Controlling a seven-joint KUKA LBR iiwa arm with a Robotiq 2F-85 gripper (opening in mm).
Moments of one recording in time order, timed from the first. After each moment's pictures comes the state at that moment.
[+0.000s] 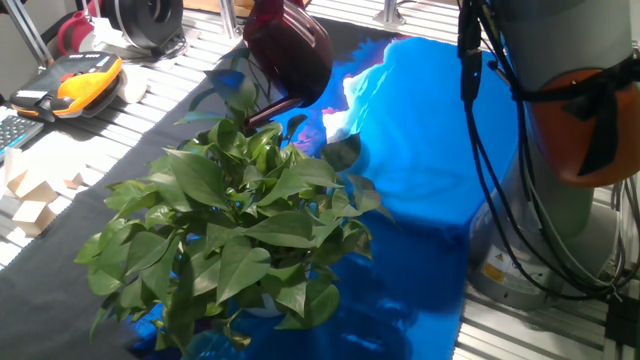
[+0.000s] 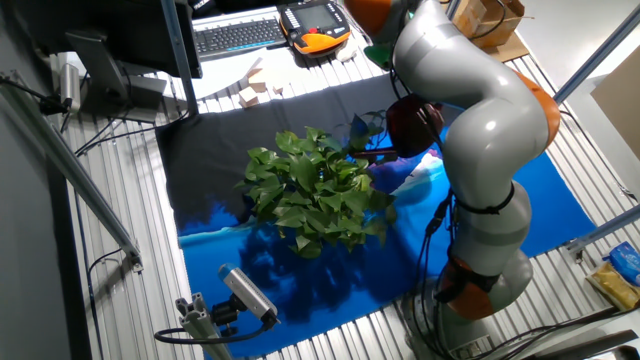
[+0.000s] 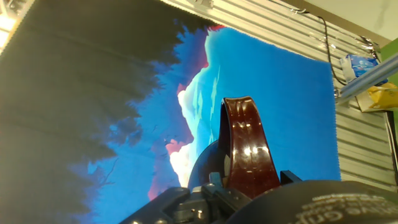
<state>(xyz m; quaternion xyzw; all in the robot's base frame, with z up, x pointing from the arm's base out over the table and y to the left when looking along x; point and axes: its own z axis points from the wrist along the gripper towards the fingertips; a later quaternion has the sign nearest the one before) 0.504 -0.053 0.385 0.58 0.76 -0.29 0.07</state>
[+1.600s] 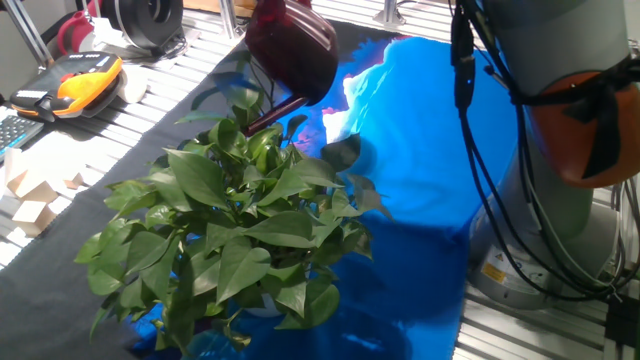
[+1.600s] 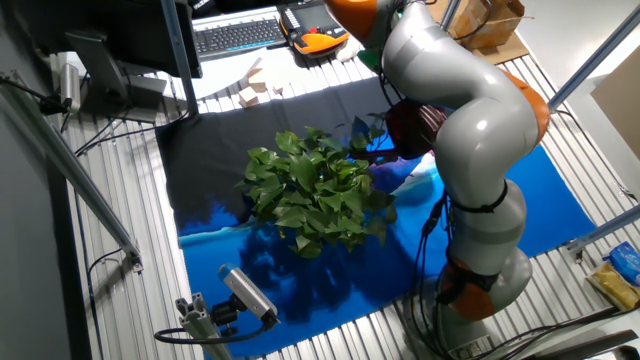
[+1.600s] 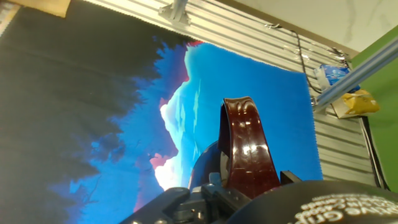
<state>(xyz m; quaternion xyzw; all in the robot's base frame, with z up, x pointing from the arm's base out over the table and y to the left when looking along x) 0.498 -0.049 0.389 0.59 0.73 -0.33 0.08</state>
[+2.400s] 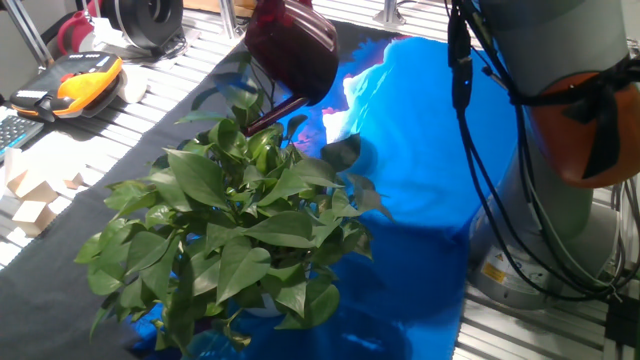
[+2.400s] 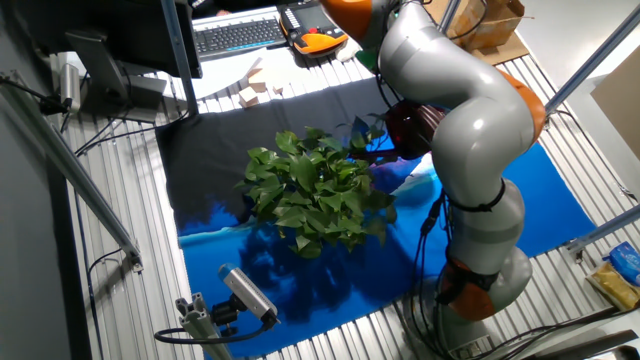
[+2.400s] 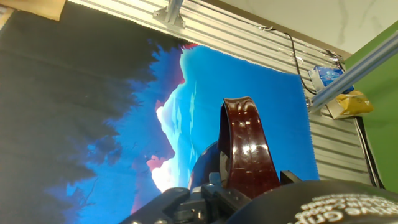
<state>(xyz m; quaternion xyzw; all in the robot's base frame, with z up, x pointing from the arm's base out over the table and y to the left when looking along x) 0.497 -0.047 0.390 0.60 0.72 -0.34 0.08</state>
